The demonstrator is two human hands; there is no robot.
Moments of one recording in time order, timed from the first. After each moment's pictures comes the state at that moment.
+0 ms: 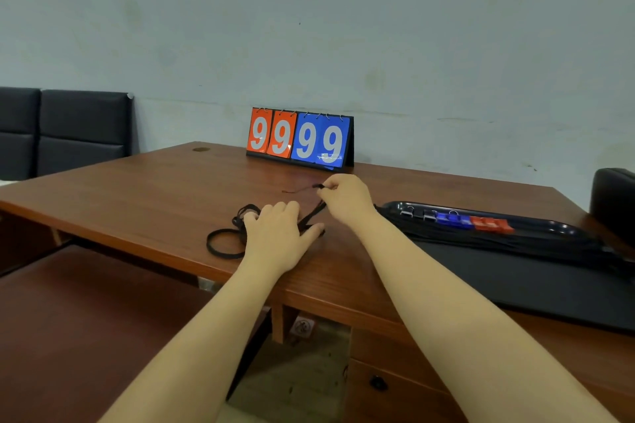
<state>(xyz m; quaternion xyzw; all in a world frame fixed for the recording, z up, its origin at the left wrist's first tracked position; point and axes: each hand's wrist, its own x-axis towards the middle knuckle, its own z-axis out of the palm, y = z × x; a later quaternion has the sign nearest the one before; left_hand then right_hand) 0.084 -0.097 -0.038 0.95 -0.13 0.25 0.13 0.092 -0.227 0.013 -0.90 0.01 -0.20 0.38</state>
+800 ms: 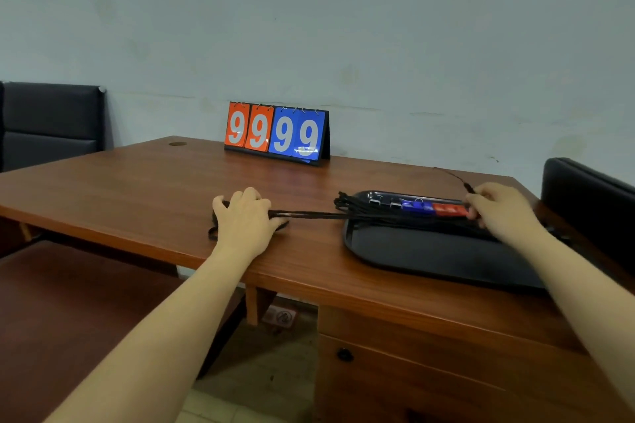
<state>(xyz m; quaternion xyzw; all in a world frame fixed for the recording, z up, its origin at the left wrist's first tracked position) 0.079 -0.097 -0.030 0.96 -0.10 0.24 0.10 -0.028 -0.449 0.011 -0.89 0.17 -0.26 0.34</state>
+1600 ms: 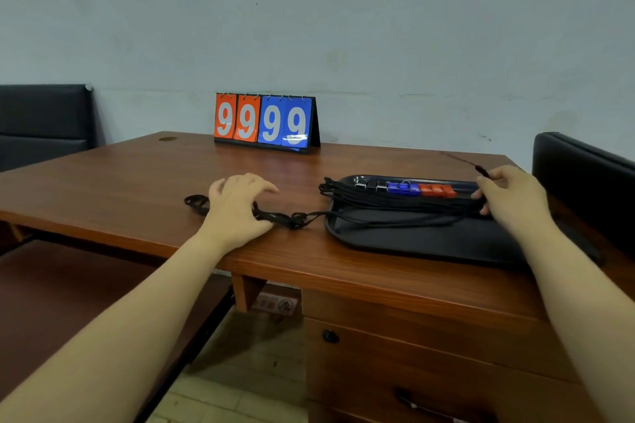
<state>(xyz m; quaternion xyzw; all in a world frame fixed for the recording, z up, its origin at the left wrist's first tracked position) 0.071 -0.091 -0.030 0.91 -0.28 0.25 0.18 -0.049 -0.468 -0.003 -0.83 0.22 -0.34 0.39</state>
